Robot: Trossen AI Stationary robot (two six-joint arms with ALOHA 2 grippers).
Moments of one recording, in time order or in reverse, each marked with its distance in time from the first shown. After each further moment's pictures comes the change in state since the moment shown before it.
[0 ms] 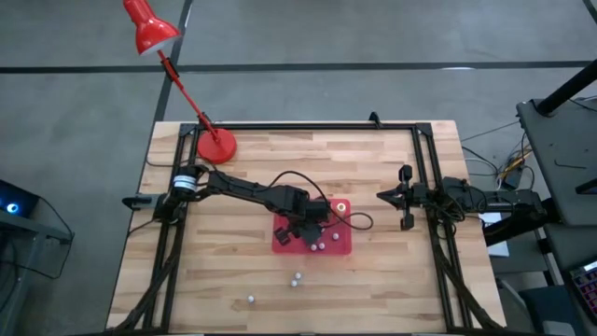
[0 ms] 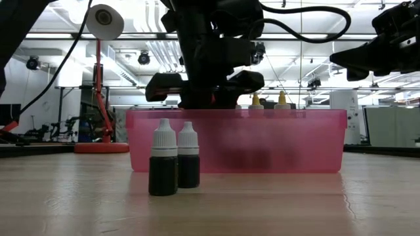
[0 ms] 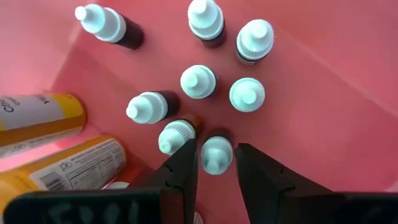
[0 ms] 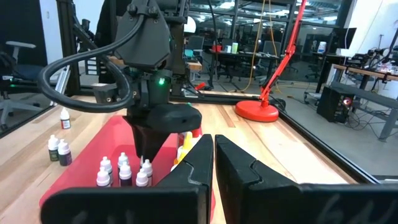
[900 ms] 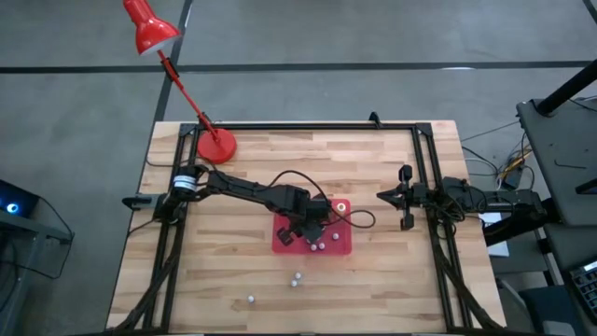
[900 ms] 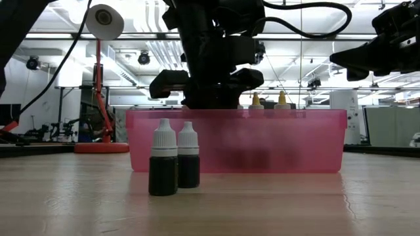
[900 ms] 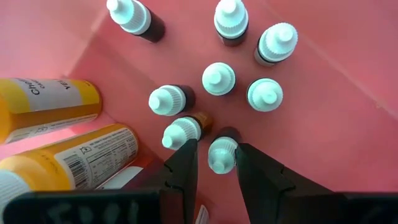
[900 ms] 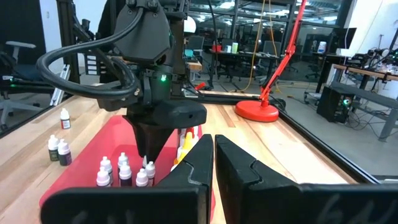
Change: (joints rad) left arm -0.001 0.000 0.019 -0.005 -0.034 -0.070; right arm 0.000 0.000 0.000 0.000 0.000 0.000
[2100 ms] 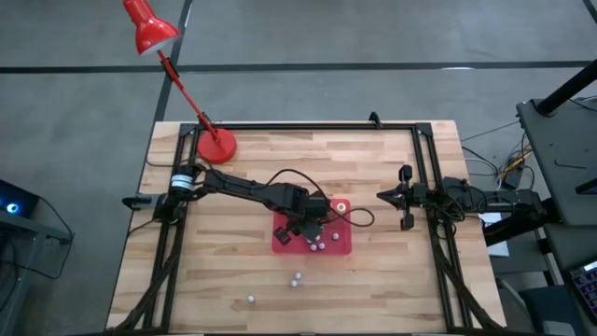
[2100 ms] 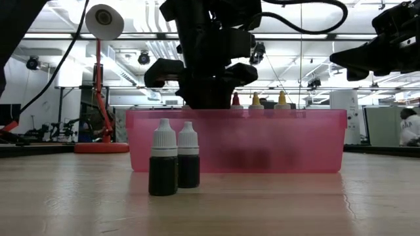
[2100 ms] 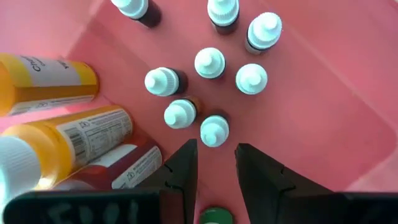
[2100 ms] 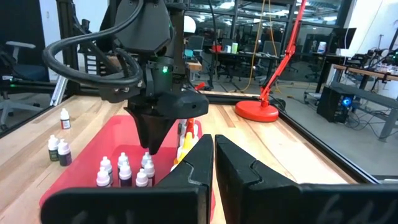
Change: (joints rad) left arm -0.001 -0.023 0.020 -0.079 -0.010 -0.041; right arm 0.000 0.000 0.000 0.000 0.000 0.000
